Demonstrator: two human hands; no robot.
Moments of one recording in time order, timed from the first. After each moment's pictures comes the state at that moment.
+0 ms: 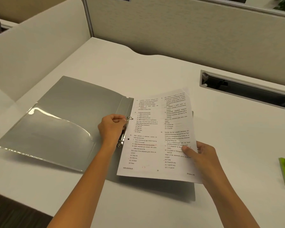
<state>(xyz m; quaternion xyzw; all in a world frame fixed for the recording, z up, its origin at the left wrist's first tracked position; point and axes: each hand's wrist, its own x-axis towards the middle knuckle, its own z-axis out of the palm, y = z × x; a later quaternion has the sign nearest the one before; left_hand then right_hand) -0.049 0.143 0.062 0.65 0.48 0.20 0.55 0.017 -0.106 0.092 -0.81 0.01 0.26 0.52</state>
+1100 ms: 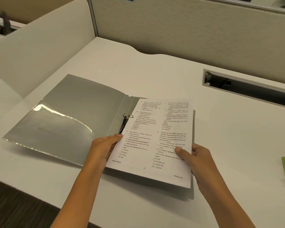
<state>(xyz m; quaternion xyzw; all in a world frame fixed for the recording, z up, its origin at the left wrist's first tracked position) -0.118 0.128 0.060 0.49 0.51 0.06 0.70 -0.012 -0.101 0.110 -0.74 0.01 0.32 0.60</state>
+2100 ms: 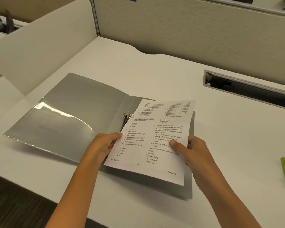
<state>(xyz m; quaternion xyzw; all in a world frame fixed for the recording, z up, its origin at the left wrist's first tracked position) -0.110 0.142 0.060 0.50 0.51 -0.01 0.70 -0.016 -0.087 0.130 -0.75 -0.06 0.32 0.58</state>
